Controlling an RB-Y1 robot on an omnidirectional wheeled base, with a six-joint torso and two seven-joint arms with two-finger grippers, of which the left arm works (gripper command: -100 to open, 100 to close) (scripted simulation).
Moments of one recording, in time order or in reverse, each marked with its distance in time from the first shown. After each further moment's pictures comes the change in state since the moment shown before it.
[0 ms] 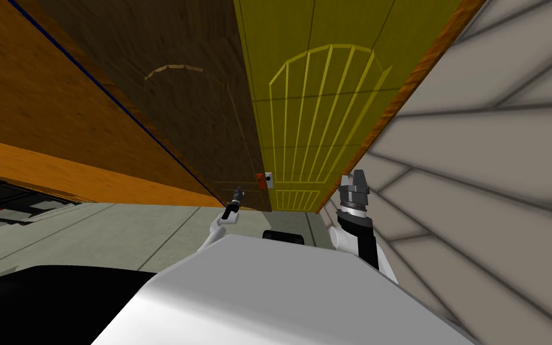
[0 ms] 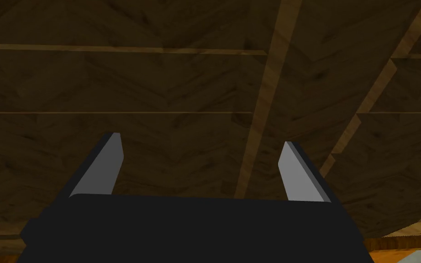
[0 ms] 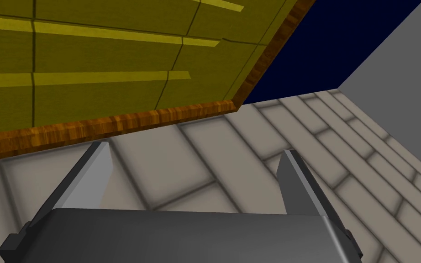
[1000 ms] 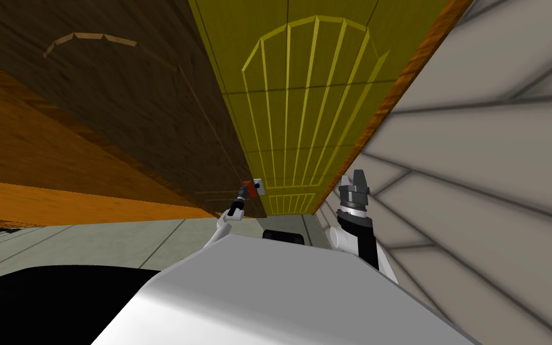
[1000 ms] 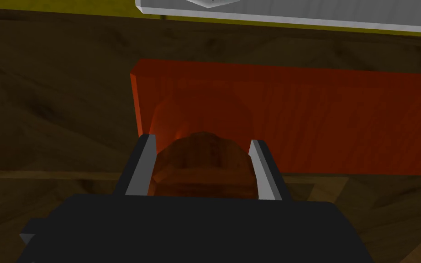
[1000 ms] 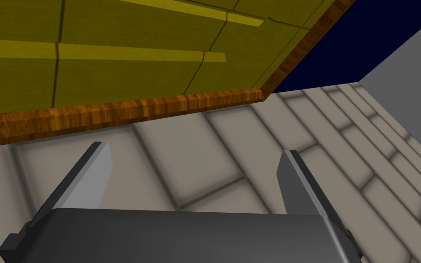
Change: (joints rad) arm -0.045 -0.037 -0.047 -0.026 -0.009 -0.002 -0.002
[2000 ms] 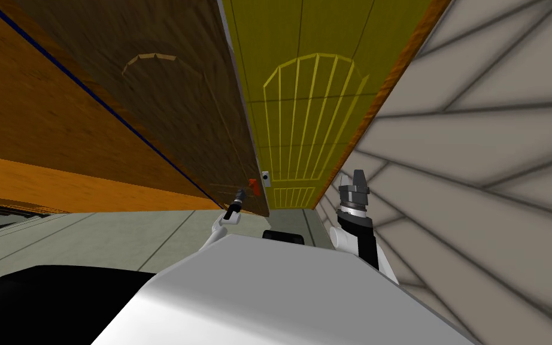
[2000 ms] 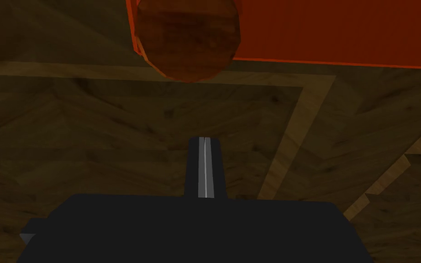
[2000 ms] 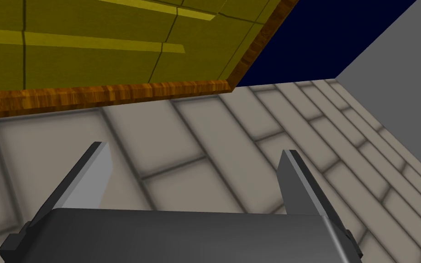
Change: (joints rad) arm 0.054 0.040 -0.009 -0.006 0.006 -0.019 0.025
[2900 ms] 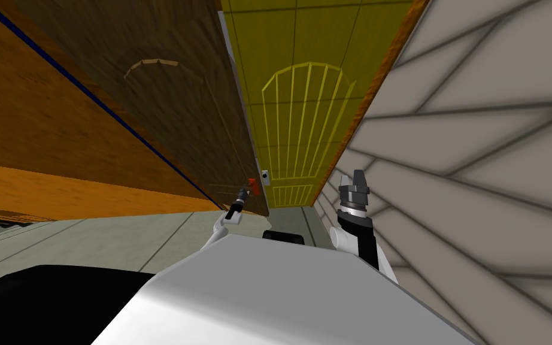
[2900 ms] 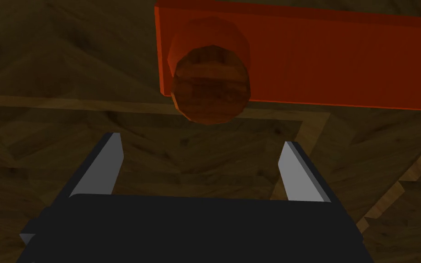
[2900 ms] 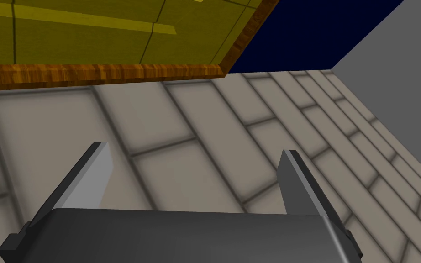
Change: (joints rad) arm 0.009 0.002 -0.043 -0.044 -0.004 -0.002 0.016
